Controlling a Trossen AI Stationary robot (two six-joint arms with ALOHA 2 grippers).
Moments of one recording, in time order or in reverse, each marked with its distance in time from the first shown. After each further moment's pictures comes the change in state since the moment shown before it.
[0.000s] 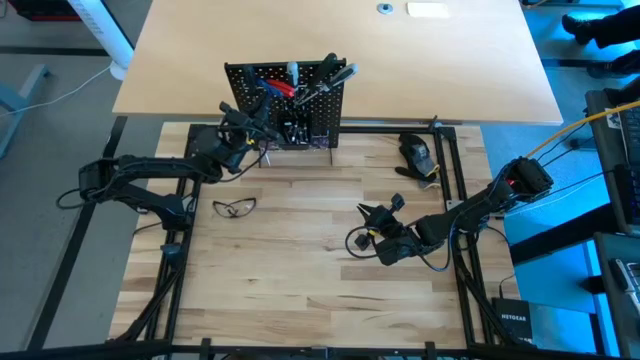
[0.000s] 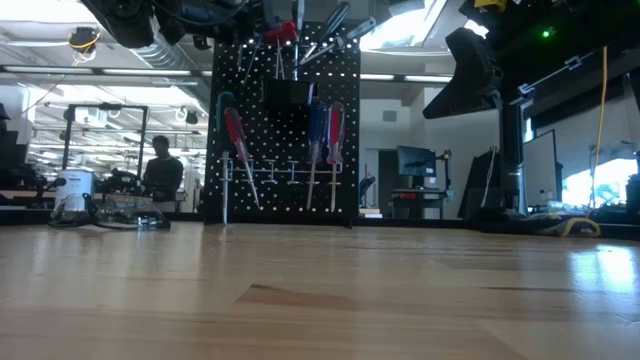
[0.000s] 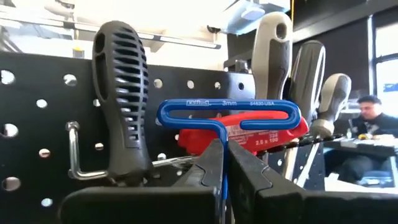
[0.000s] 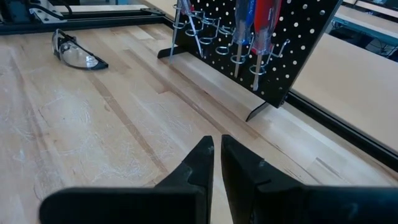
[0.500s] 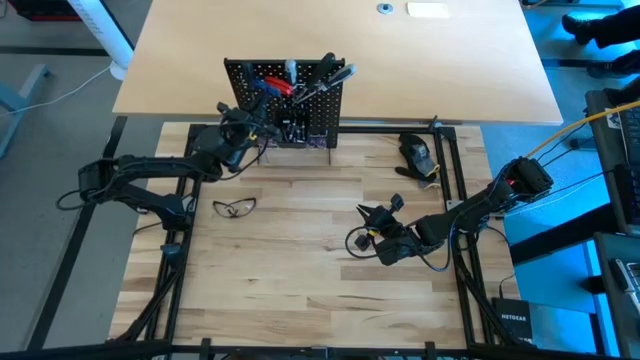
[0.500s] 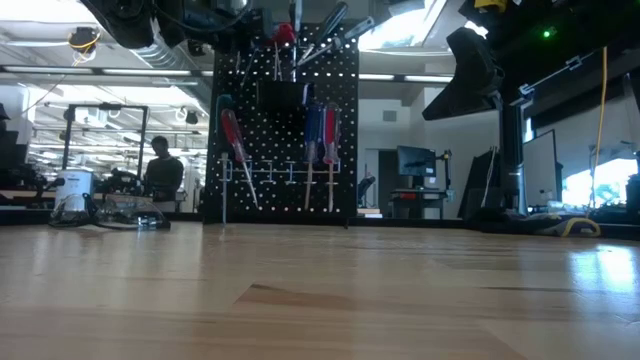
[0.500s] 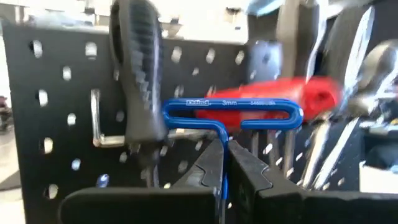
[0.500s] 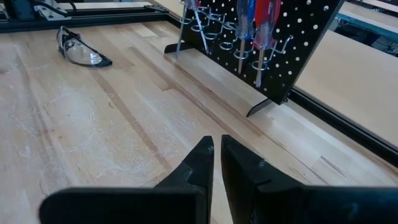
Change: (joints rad) left arm 0.025 -0.002 0.002 -0.073 -0.086 -0.018; right arm 0.000 0.000 0.000 0.000 -0.019 0.000
